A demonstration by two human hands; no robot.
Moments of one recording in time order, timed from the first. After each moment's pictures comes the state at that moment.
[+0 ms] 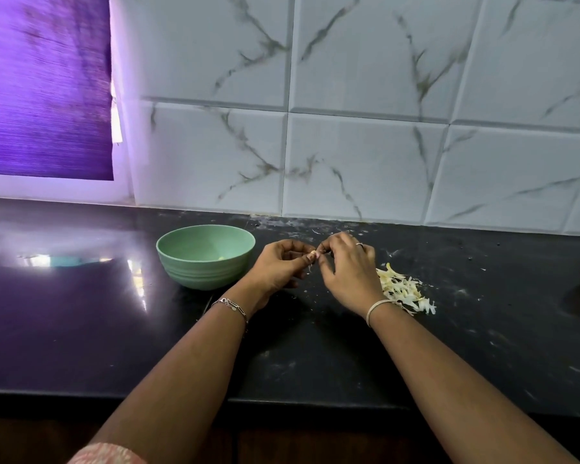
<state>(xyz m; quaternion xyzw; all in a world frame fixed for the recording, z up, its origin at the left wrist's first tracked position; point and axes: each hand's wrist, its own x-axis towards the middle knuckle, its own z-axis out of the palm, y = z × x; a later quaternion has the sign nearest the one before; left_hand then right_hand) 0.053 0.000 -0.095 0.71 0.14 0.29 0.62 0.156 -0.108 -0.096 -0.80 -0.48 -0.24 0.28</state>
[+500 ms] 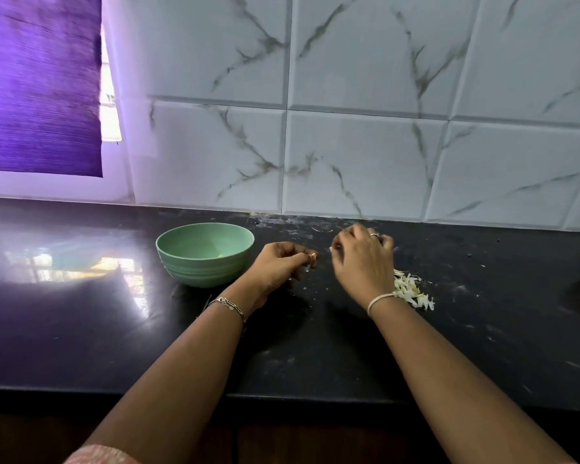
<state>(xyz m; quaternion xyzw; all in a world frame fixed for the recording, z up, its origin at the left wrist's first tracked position) 0.052 -0.002 -0.095 0.71 0.16 0.28 0.62 0.165 -0.116 -0.090 -0.83 -0.41 -0.34 0.19</state>
